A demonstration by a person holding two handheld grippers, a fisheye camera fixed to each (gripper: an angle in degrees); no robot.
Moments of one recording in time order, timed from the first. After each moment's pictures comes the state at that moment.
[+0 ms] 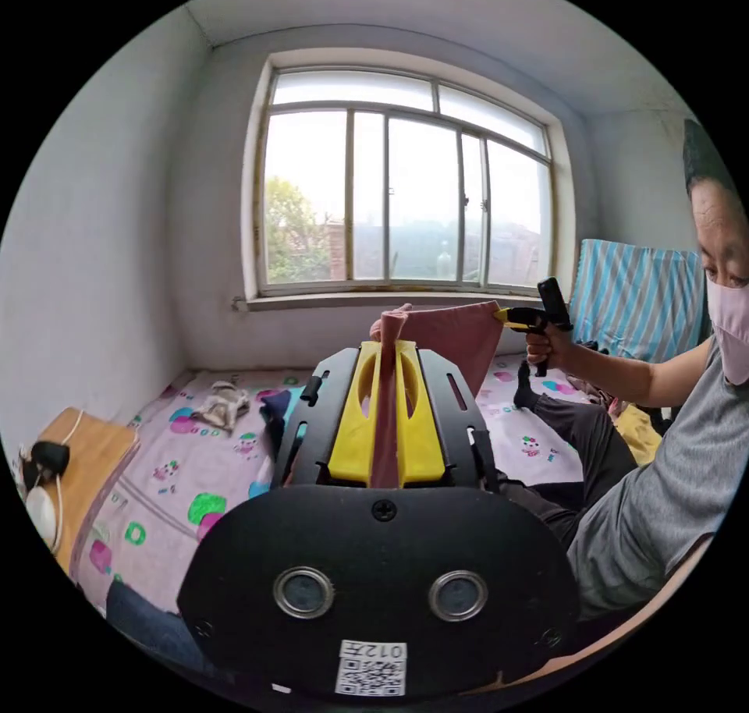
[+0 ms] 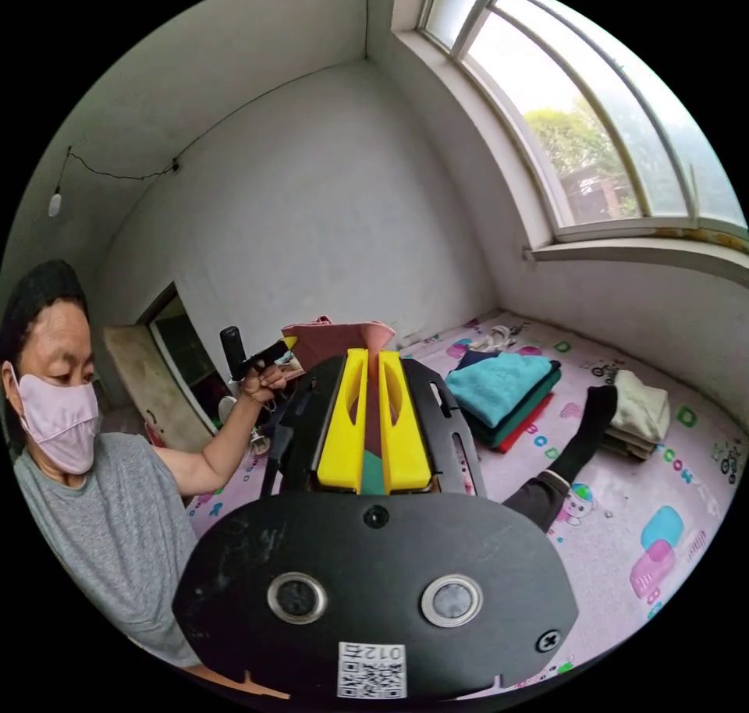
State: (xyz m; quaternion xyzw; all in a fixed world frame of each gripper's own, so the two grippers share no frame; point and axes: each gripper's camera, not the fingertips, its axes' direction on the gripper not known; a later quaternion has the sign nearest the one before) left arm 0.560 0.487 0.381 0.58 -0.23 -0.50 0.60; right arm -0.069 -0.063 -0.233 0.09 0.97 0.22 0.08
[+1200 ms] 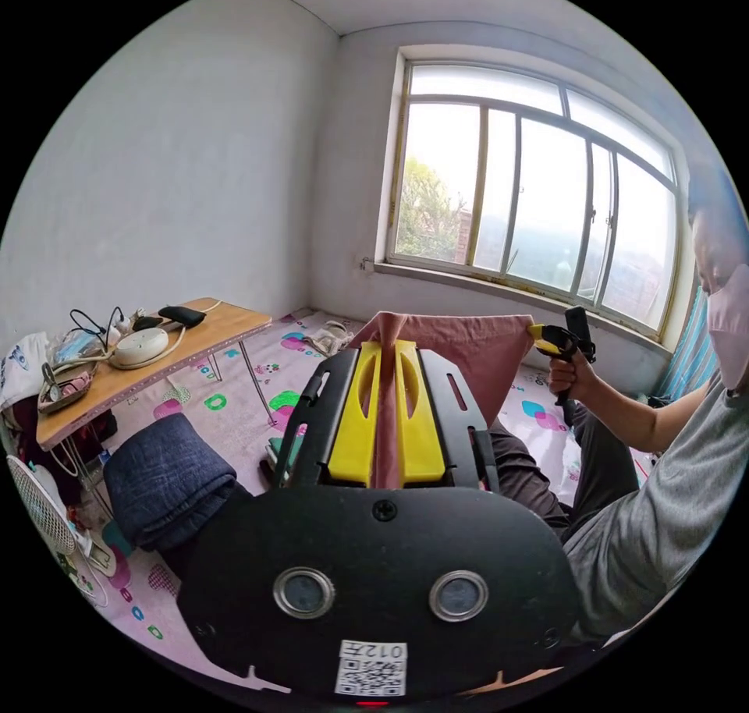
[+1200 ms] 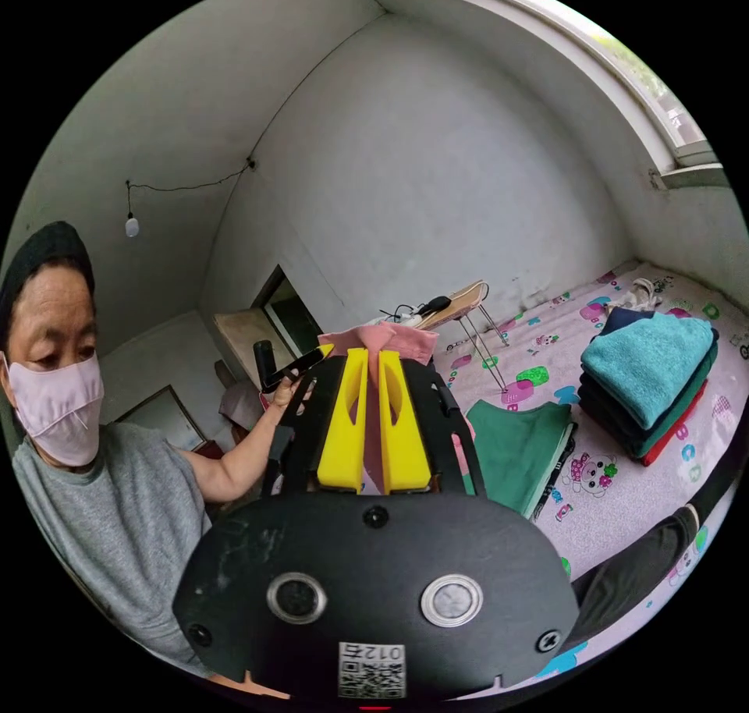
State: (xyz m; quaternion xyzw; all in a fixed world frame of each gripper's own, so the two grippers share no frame) left arm 0.845 0.434 0.553 0.46 -0.26 -0.70 0.48; right arm -0.192 0.290 -0.225 0.14 0.91 0.25 0.31
